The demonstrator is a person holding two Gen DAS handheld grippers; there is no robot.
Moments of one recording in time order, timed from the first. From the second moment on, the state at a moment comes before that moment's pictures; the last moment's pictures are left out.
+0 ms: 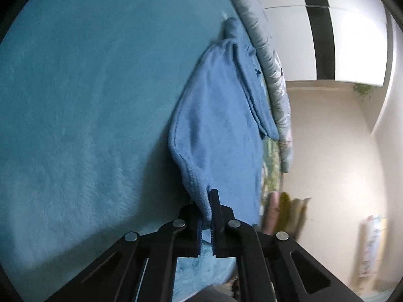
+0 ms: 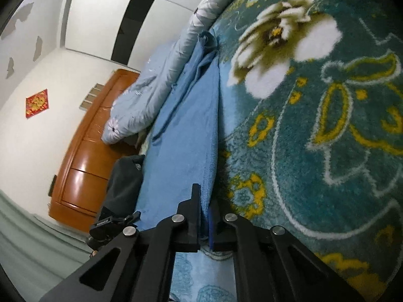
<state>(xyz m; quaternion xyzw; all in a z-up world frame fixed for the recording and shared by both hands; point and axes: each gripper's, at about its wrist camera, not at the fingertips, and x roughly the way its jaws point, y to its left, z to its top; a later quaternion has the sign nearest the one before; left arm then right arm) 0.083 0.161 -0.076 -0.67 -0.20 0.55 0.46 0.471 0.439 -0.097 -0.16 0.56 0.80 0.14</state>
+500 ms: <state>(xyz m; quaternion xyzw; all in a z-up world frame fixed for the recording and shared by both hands) 0.105 0.107 -0.057 -0.61 -0.23 0.55 0.52 0.495 0.404 -0.077 -0.15 0.56 0.81 0.11</state>
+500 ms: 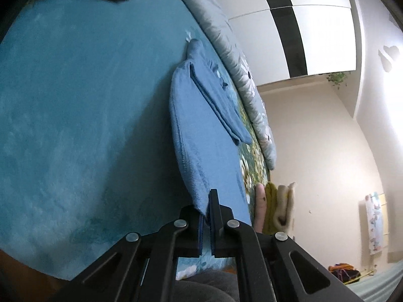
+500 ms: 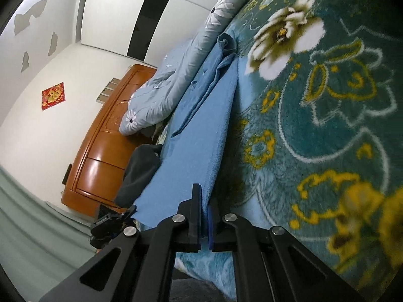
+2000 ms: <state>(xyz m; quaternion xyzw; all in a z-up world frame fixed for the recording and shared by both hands) -0.073 0.368 -0.021 -0.55 -0.13 0.63 0.53 0.304 0.635 -0.021 -0.19 0.47 0.81 0.30</state>
